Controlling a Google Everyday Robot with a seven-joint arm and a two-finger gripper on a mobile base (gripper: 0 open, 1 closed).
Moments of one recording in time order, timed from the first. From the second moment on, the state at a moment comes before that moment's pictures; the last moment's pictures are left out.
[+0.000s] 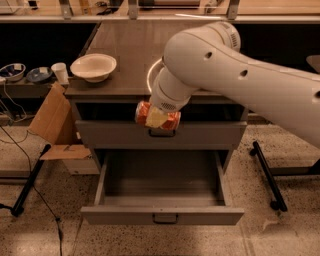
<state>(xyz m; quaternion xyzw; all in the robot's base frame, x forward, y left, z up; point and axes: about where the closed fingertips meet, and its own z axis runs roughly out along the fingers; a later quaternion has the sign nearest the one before) 0.584 0.009 0.830 -0.64 0.71 -0.01 0.28</state>
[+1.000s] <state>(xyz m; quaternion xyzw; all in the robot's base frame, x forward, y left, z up) 0.638 -0.002 0.942 -0.59 0.72 -0.14 0.34</state>
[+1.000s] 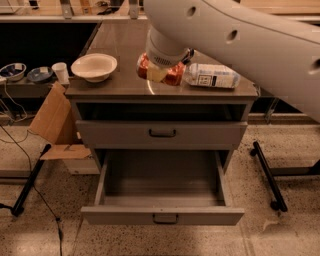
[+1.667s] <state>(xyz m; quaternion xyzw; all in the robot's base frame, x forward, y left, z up) 0.665 -0.013 0.958 -0.54 0.74 -0.17 0.35</state>
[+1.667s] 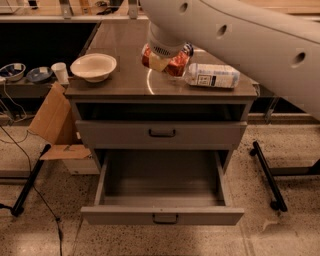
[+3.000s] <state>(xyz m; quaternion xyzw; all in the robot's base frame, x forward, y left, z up) 0.751 -0.100 0.964 -0.49 0.77 -0.23 0.34</state>
